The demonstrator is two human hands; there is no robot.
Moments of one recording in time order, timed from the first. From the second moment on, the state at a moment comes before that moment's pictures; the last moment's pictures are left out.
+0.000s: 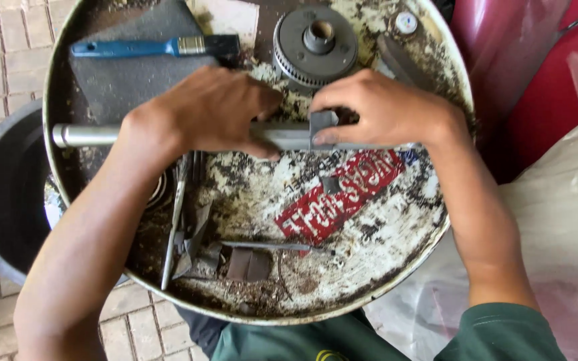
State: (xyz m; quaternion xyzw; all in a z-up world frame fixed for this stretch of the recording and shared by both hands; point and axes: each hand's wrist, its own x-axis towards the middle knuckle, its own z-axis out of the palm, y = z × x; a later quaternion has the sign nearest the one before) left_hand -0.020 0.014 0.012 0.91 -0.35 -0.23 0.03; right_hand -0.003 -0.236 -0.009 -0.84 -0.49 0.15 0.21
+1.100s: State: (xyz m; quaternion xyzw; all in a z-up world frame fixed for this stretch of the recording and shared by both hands) left_hand -0.017 0.009 0.018 0.89 -0.38 -0.26 -0.01; right_hand -0.021 -0.191 0.043 -0.89 -0.31 0.28 0.18
